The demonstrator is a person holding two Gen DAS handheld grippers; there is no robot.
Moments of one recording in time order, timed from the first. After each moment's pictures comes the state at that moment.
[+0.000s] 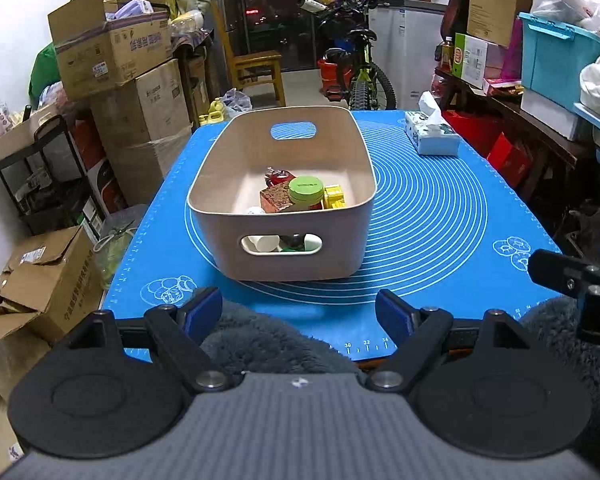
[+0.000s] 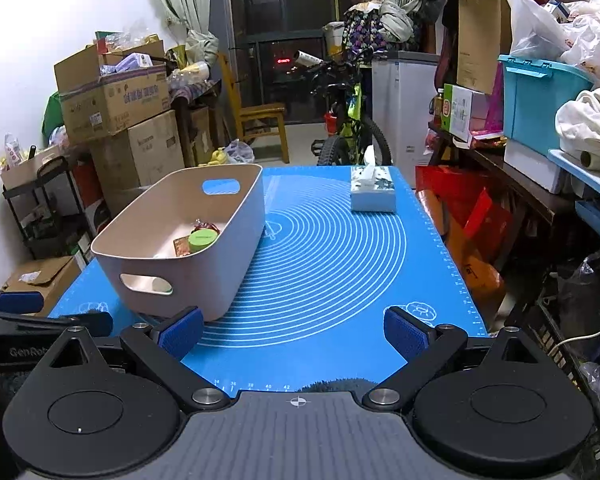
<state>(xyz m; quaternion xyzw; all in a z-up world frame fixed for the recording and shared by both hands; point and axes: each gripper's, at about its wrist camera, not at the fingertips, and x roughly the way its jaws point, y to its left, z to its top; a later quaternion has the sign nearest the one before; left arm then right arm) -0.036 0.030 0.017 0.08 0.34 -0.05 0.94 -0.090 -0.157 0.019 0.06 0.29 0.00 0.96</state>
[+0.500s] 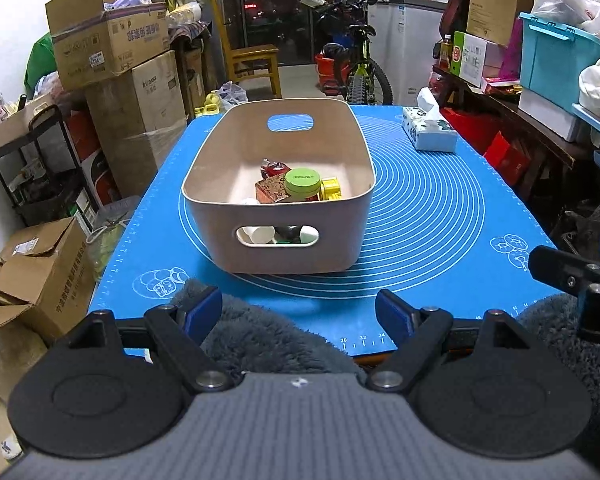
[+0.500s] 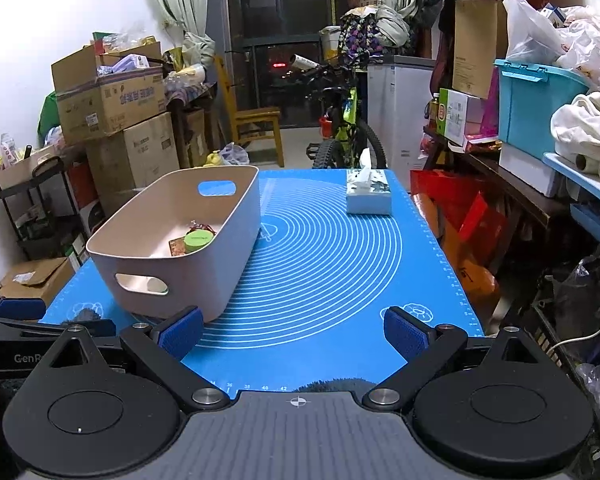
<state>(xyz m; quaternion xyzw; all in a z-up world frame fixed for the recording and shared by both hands) -0.032 0.035 0.012 0.06 0.35 -0.06 0.93 -0.091 -0.153 0.017 0.05 0.28 -0.01 0.96</state>
